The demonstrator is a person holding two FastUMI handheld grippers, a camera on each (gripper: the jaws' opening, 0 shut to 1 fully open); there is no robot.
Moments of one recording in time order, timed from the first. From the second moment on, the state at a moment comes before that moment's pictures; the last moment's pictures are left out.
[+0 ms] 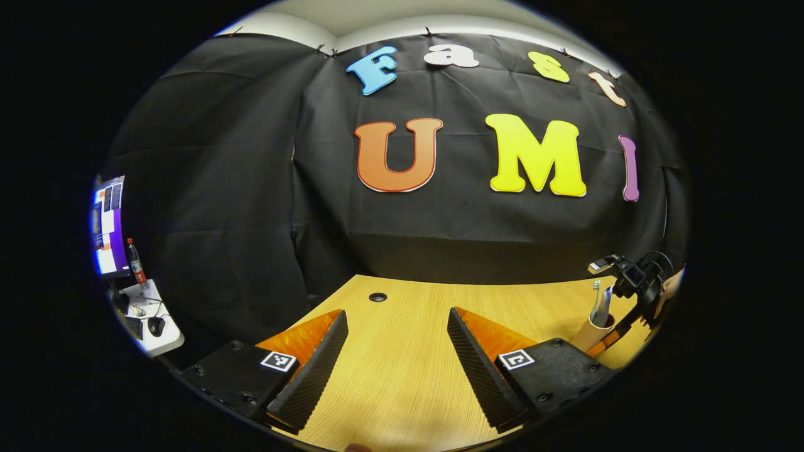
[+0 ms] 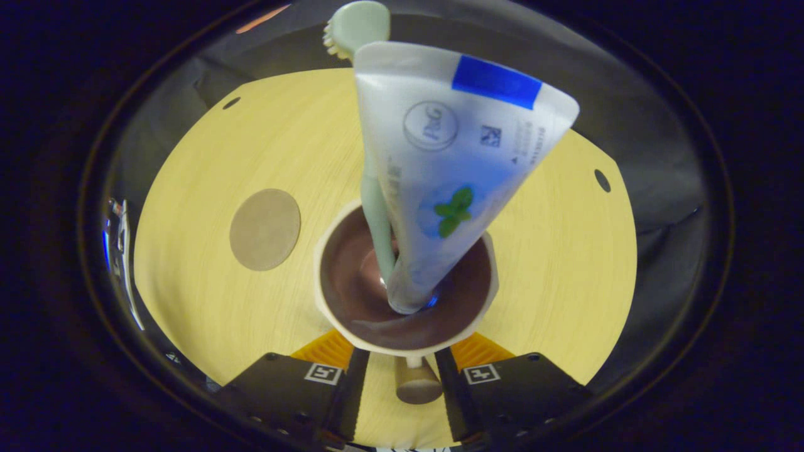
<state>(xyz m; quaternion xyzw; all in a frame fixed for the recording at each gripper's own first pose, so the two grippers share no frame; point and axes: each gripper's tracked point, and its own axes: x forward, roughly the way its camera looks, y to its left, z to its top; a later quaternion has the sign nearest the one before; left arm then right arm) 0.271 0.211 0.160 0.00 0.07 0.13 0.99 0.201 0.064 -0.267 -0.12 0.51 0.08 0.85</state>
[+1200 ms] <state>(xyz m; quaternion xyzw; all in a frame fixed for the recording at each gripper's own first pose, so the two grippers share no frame) 0.212 0.271 0.164 -0.01 0.05 0.15 0.99 0.198 0.120 -0.244 -0.17 0.47 0.15 0.85</state>
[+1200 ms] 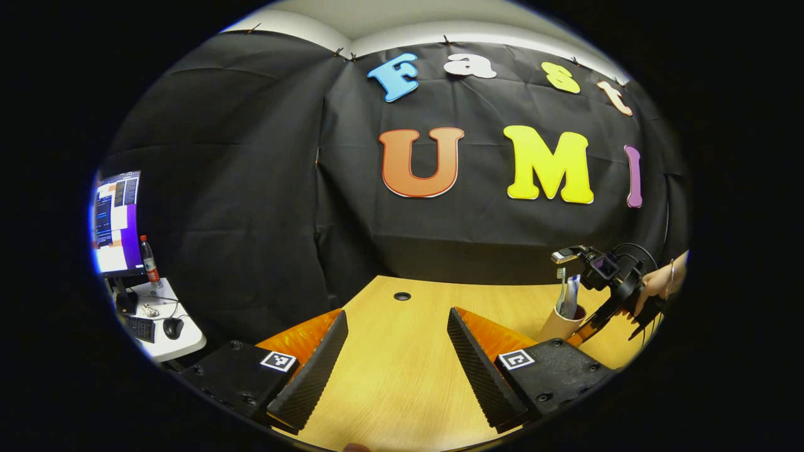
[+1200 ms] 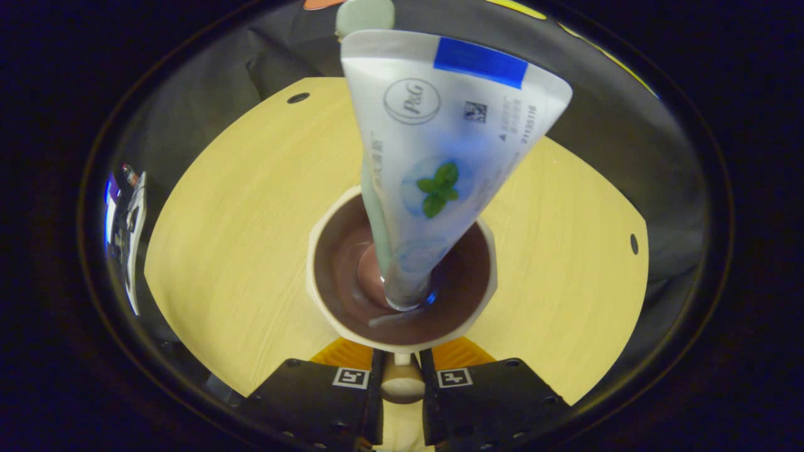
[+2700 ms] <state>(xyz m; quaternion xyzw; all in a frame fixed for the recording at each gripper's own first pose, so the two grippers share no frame) 0.177 0.266 0.226 0.03 0.02 0.09 1.00 0.037 0.097 -0.067 -0.03 0.19 0.15 0.97</state>
